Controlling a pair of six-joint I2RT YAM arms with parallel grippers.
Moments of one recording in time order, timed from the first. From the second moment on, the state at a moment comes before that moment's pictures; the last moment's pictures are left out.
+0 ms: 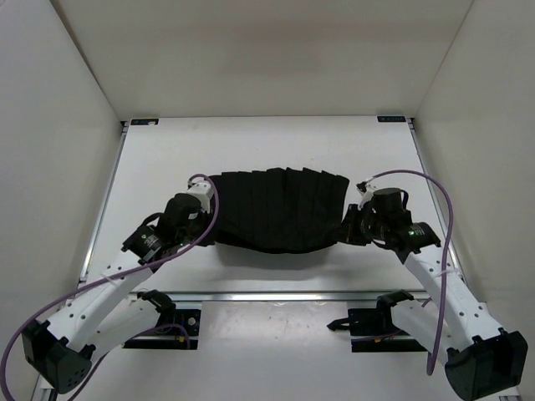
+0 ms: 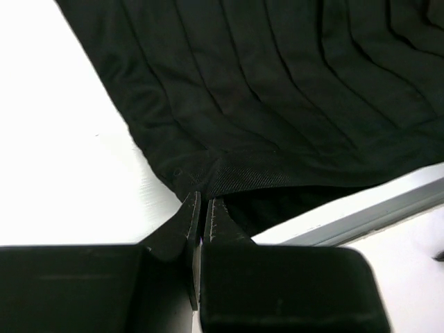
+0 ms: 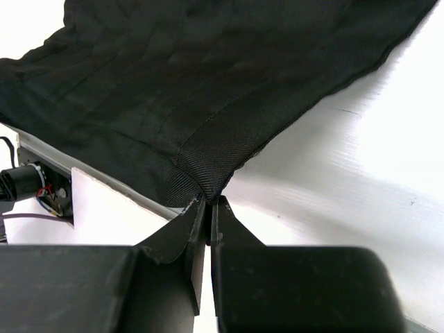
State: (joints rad) left arm -0.61 0.86 0.77 -0.64 -0.06 -0.39; right arm 0.28 0.86 0.71 -0.66 -0.41 0.43
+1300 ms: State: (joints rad) left arm -0.52 1.29 1.16 -0.39 -0.08 -0.16; right arm 0.18 1.35 1.21 -0.51 -0.33 0.23
